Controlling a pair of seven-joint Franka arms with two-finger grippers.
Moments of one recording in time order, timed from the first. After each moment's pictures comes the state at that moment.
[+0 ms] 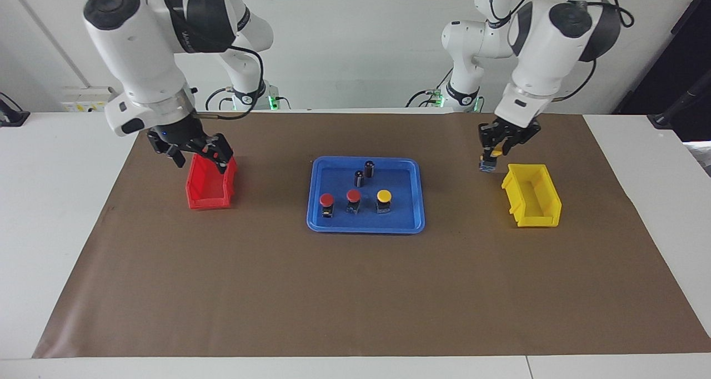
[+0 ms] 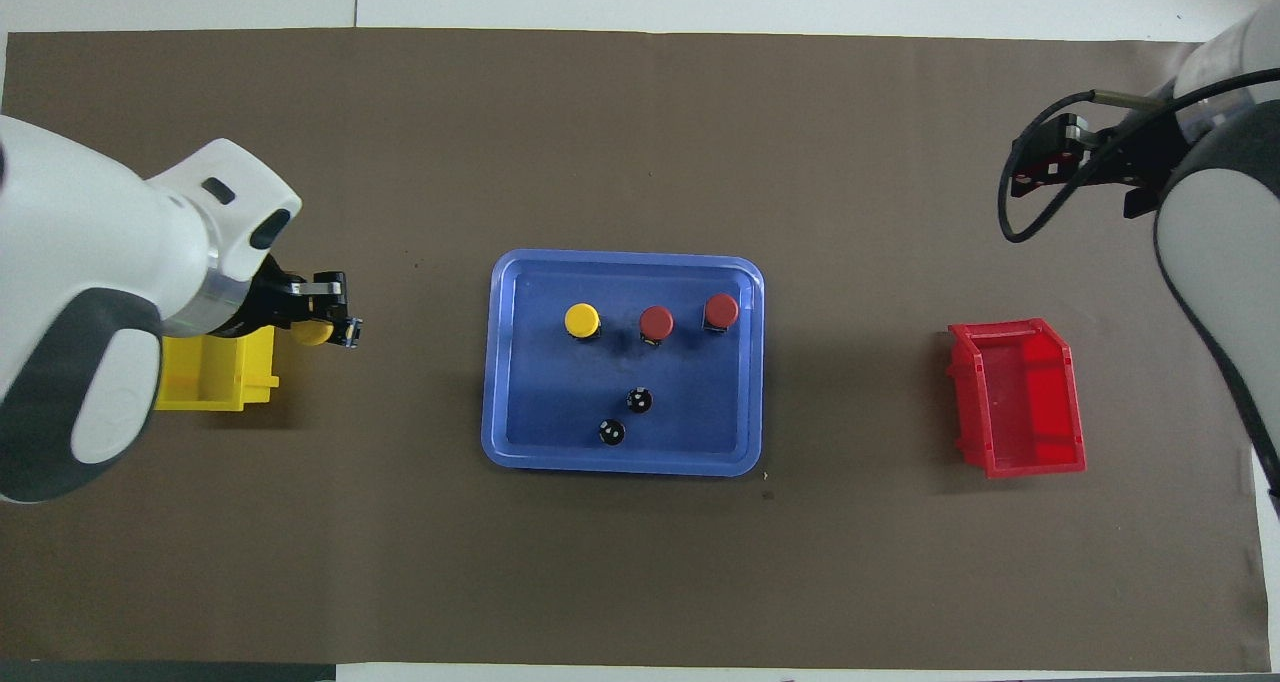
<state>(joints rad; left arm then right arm) -0.40 -0.05 0.01 -1.91 0.00 1.84 -0.40 0.08 0.14 -0.04 -1.43 0.01 1.57 0.23</state>
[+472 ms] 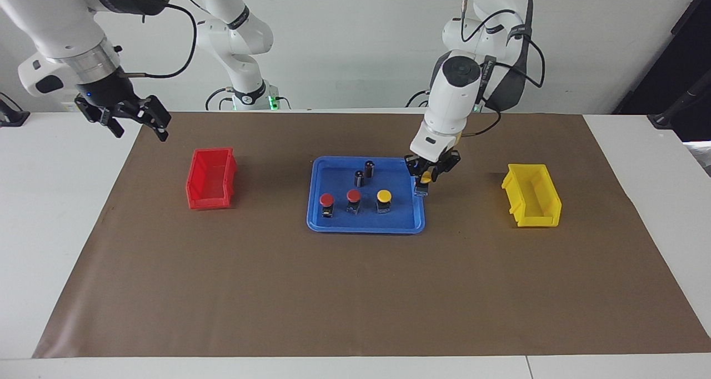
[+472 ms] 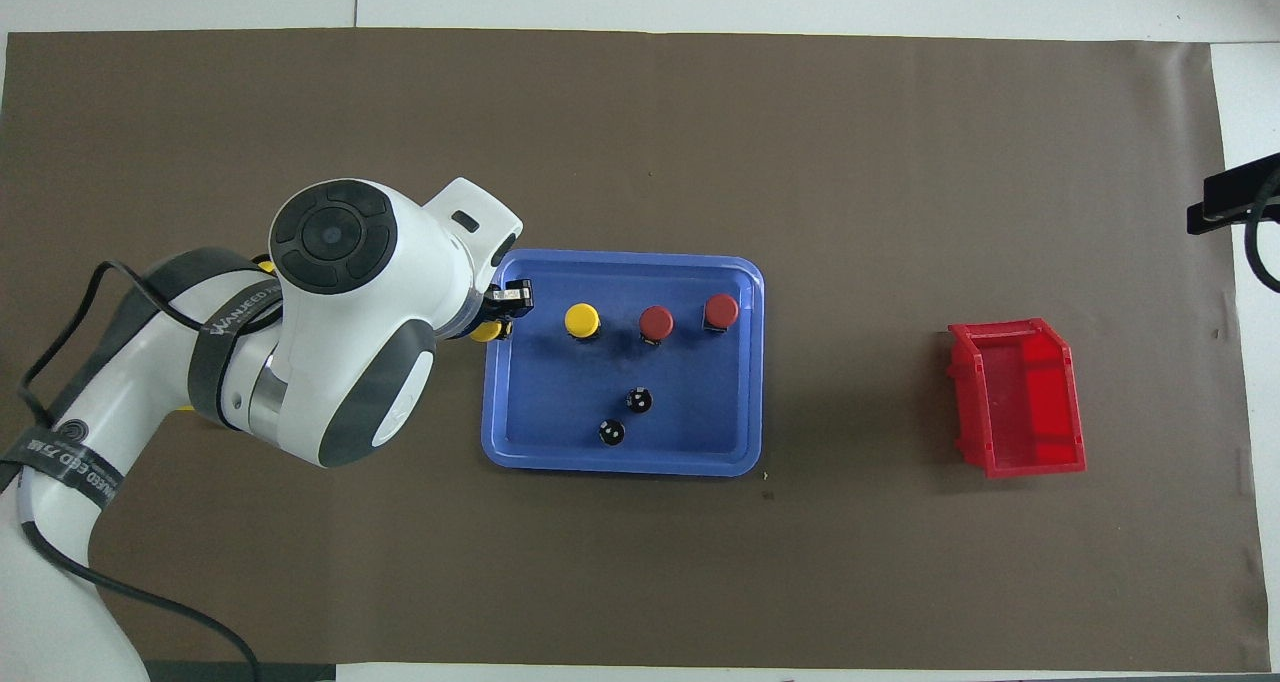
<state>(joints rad) -0.55 0.14 0.01 -1.93 -0.01 2.09 -0.58 -0.08 0.05 -0.04 -1.47 0.01 1.51 0.01</state>
